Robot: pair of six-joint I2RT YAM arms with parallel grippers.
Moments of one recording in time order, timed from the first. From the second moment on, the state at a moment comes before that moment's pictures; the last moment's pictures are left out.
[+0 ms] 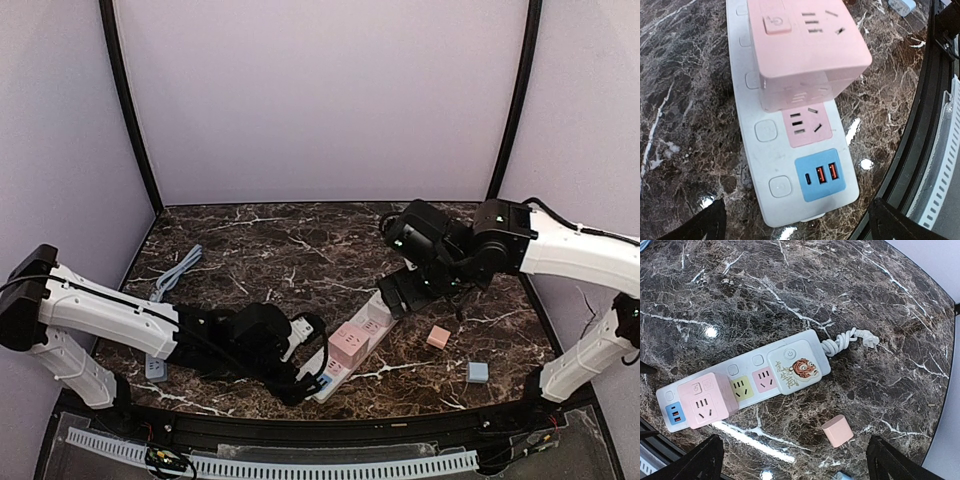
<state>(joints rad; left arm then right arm) -1.24 1.48 0.77 -0.18 -0.06 -0.33 1.12 1.41 1.34 -1.07 0.45 0.51</state>
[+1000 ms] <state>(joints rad) -1.29 1.70 0.88 -0.13 -0.28 -0.26 1.11 1.24 1.10 -0.96 0.46 0.55</state>
